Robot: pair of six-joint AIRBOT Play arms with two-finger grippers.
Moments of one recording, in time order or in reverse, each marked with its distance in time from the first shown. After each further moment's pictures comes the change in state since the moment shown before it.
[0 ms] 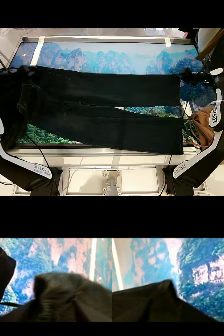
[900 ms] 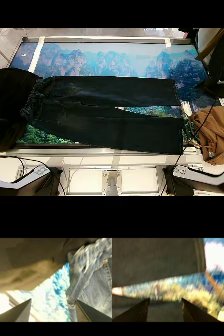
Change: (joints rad) left arm 0.548 0.639 -0.706 0.339 -0.295 -0.234; right arm -0.187 0.655 -0.439 -0.138 0.479 -0.064
